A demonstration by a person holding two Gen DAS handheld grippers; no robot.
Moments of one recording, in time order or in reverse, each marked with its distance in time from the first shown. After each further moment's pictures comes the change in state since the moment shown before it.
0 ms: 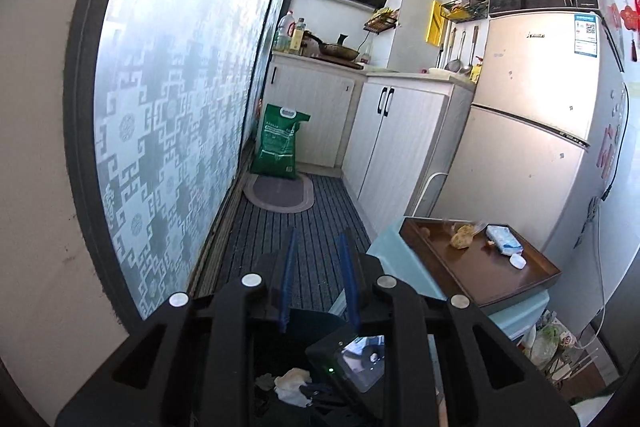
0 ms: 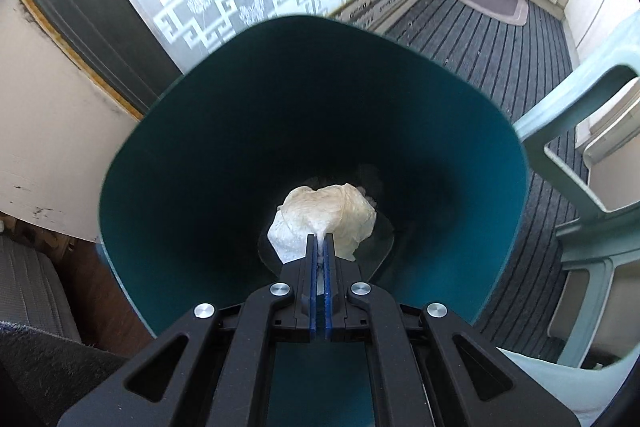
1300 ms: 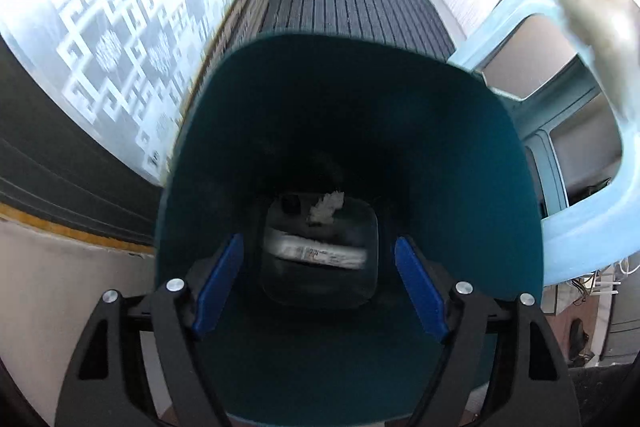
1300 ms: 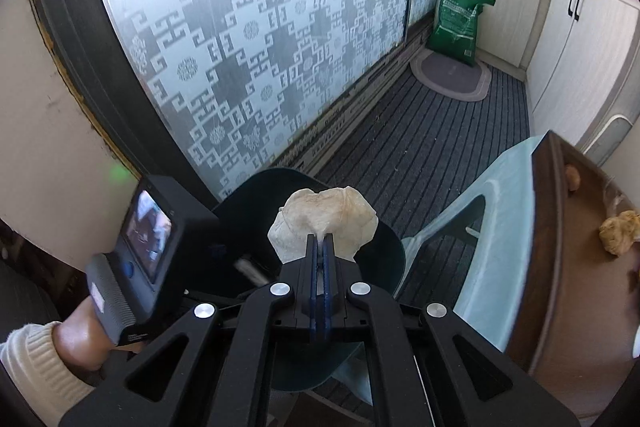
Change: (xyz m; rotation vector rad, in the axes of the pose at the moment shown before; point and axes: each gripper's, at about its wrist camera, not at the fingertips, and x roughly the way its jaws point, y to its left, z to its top) left arm 0.147 0.074 -0.153 -0.015 0.798 0.168; right arm -0.144 -0.001 0.030 -0.022 -0.263 -0.082
